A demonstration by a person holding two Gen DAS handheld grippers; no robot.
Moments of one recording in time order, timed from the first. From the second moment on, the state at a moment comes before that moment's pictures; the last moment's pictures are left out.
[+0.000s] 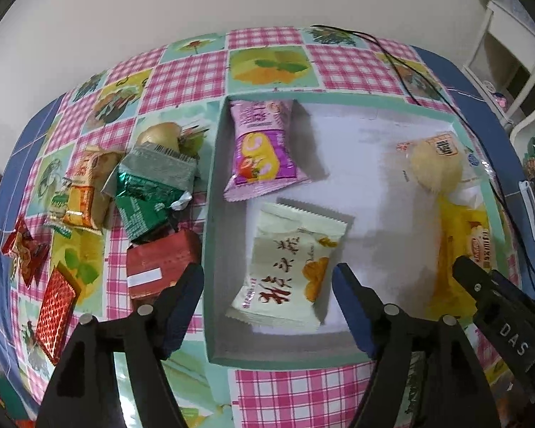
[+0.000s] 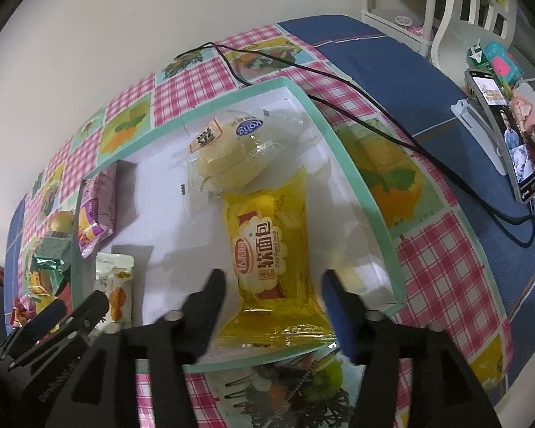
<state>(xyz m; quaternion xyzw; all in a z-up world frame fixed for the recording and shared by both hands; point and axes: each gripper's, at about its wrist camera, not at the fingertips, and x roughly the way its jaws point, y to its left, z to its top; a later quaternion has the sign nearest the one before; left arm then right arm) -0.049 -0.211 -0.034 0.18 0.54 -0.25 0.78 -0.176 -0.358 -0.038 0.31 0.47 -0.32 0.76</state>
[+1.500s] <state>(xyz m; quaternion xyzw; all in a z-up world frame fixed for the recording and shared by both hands) 0.000 -0.131 -0.044 0.15 0.56 -0.15 0.80 -0.150 -0.311 -0.023 0.25 0.47 -0.31 0.79</state>
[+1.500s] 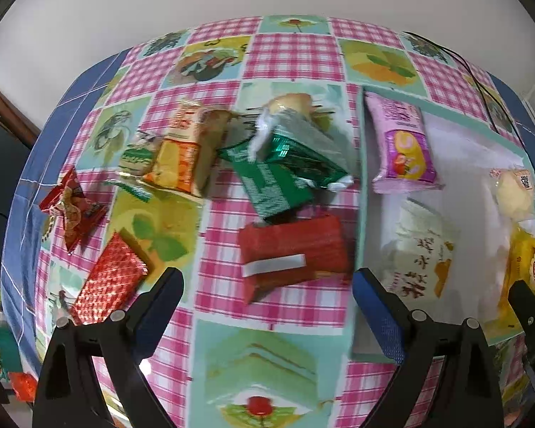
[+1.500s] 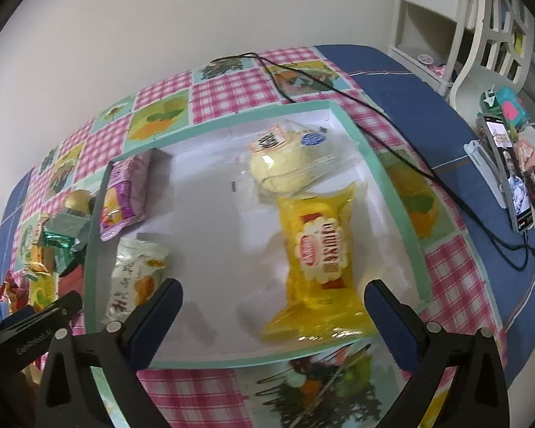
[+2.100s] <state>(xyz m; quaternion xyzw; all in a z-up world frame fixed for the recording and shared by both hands) 0.045 -0.045 -0.038 0.11 0.57 -0.09 0.81 -0.100 -0.238 -0.018 0.23 0.49 -0.26 0.80</state>
